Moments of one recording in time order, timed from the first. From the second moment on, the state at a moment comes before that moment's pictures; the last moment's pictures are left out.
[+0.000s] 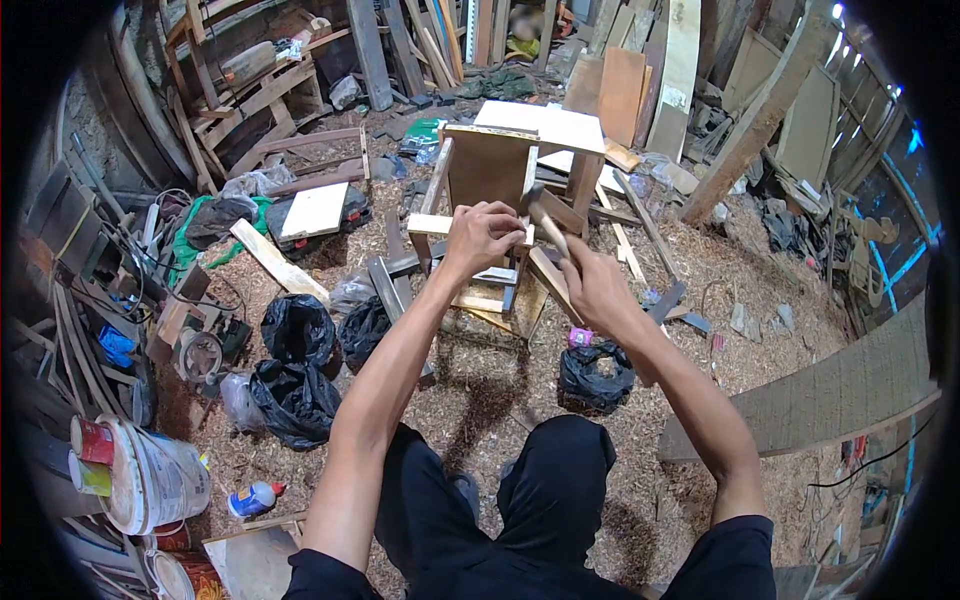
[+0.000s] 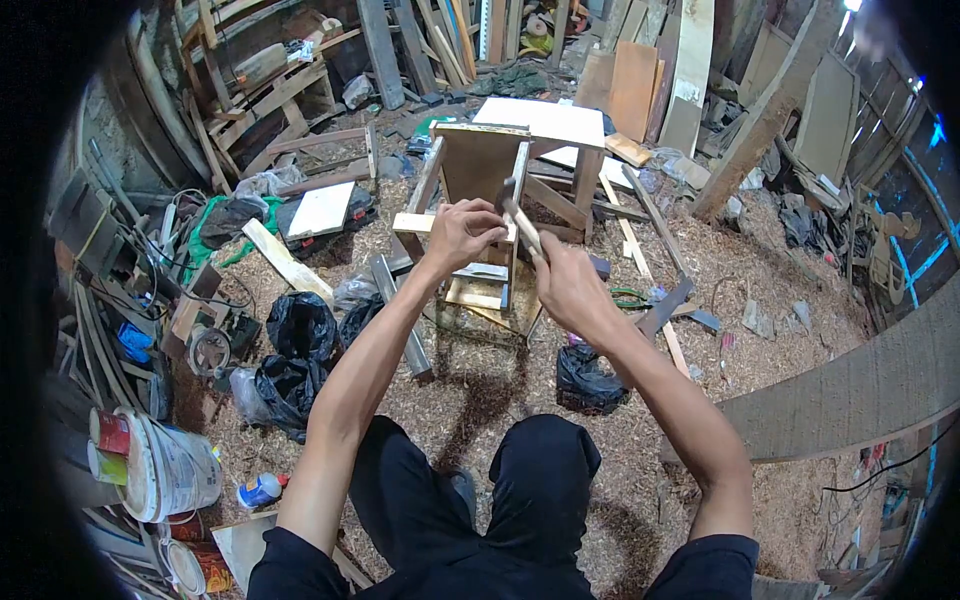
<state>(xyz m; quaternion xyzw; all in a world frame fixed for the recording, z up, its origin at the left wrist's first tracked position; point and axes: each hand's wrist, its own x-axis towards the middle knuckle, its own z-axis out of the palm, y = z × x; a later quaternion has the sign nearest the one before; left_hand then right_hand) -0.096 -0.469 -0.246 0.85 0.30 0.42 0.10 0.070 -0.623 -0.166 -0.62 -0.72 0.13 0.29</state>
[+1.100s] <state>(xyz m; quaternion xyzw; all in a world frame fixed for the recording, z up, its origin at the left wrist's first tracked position) -0.121 -0.447 -0.246 0.87 0.36 0.31 -0.06 0.070 -0.622 -0.160 -0.66 -0.65 0.16 0.34</state>
